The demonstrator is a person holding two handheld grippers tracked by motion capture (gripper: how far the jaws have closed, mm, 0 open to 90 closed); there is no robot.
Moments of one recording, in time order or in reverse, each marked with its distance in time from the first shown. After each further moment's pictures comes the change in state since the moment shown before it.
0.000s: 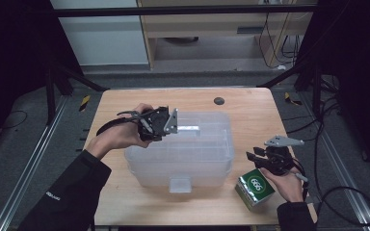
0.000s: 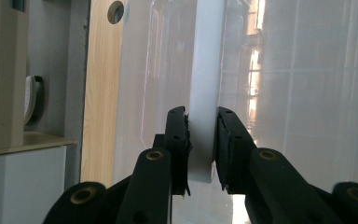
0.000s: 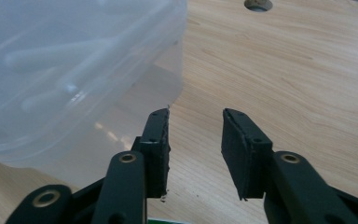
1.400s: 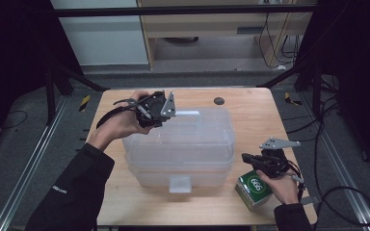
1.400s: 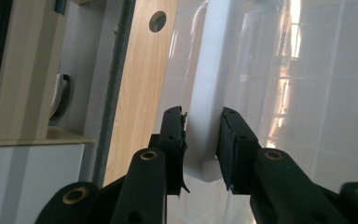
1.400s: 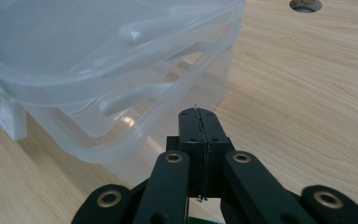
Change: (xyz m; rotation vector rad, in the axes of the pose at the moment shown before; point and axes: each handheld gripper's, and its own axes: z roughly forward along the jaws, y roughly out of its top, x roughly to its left) left arm 0.031 -0.003 -0.005 -0.042 0.098 -0.062; right arm 0.017 0.003 -0.002 0.001 0.126 0.000
